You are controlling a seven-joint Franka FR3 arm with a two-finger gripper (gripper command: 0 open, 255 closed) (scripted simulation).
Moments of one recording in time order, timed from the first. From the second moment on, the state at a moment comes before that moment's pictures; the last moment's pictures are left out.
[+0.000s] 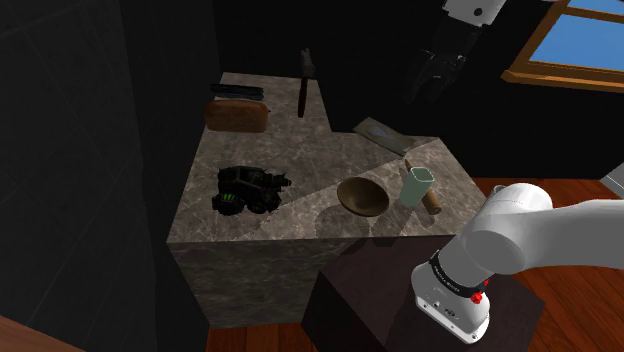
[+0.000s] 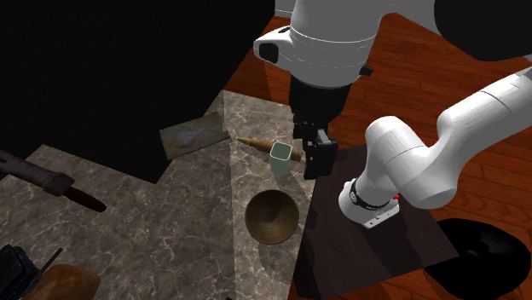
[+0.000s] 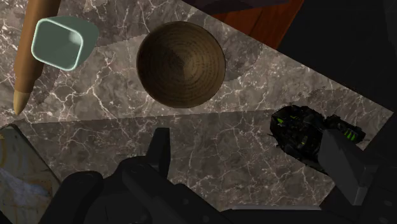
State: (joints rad) arm 0.02 -0.82 -0.07 -2.29 0.07 1.50 0.12
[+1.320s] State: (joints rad) arm -0.11 -0.88 -0.27 -2.81 -0.20 1.93 -0.12
